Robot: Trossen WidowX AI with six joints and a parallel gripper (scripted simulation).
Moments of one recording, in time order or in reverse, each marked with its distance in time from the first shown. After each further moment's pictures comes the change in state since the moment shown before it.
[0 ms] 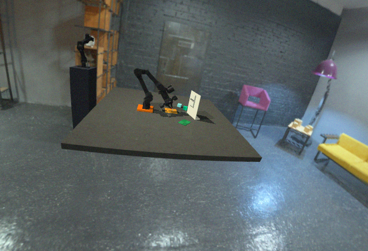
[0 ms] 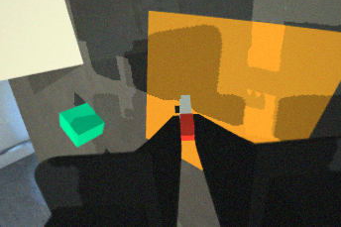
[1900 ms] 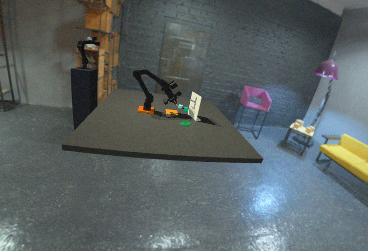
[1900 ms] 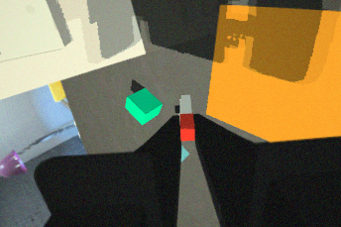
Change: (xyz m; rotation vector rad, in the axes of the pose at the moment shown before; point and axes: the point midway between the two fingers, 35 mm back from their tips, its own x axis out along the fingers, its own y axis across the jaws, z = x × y) arm -0.039 0.056 0.006 0.067 0.054 0.095
